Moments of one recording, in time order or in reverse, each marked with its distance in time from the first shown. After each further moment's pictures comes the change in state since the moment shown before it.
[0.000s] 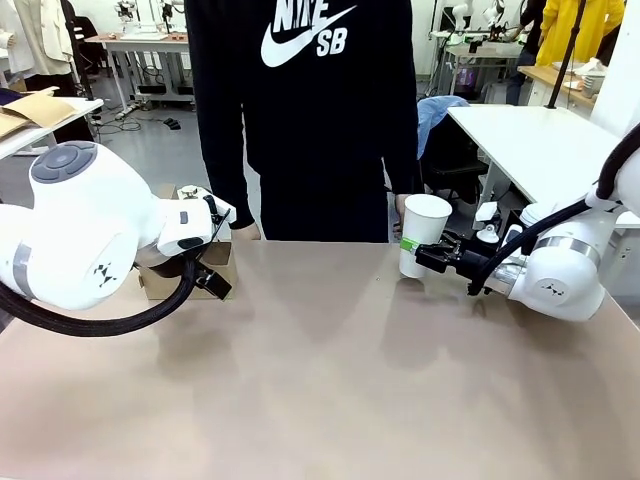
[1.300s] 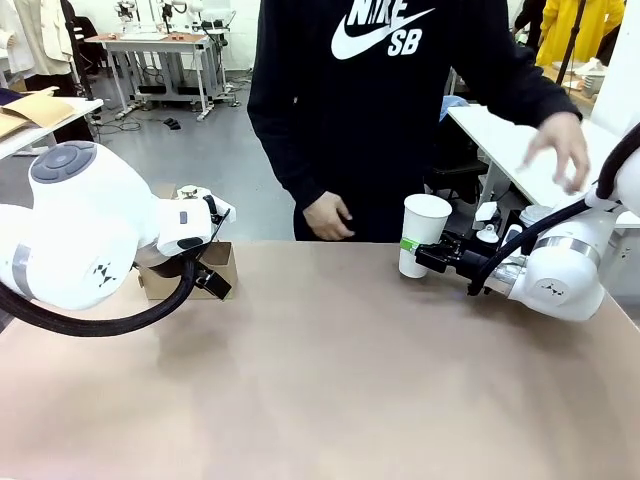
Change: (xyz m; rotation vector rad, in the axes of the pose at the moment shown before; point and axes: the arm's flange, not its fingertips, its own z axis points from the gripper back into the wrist) left arm 0.000 0.000 0.000 0.000 0.000 0.000; right arm 0.000 0.000 0.000 0.000 0.000 0.000
